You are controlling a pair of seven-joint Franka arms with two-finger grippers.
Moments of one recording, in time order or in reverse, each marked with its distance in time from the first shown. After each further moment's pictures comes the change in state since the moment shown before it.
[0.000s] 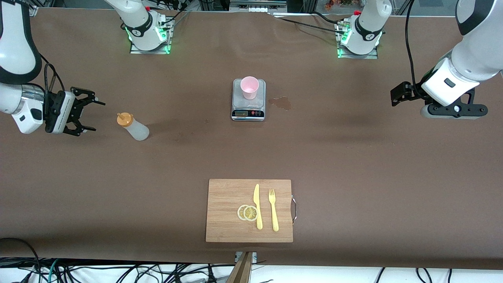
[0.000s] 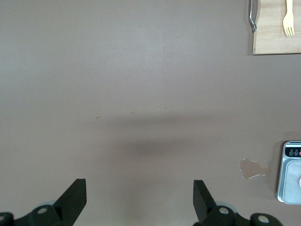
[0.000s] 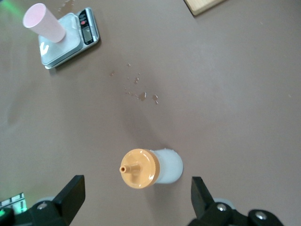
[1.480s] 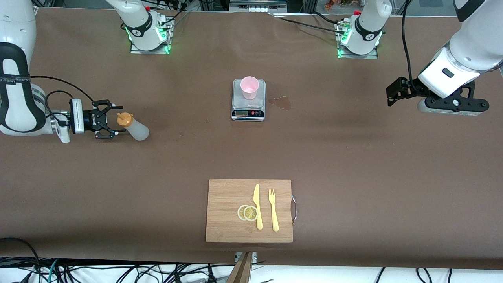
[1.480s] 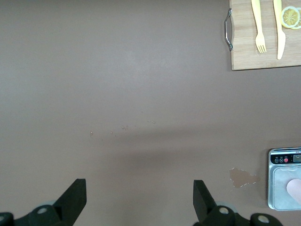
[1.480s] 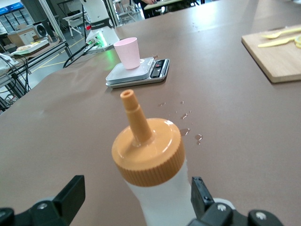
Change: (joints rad) left arm 0.002 0.014 -0.047 0.069 0.000 0.030 -0.001; right arm -0.136 0.415 -0.065 0.033 0.398 -0.285 -0.884
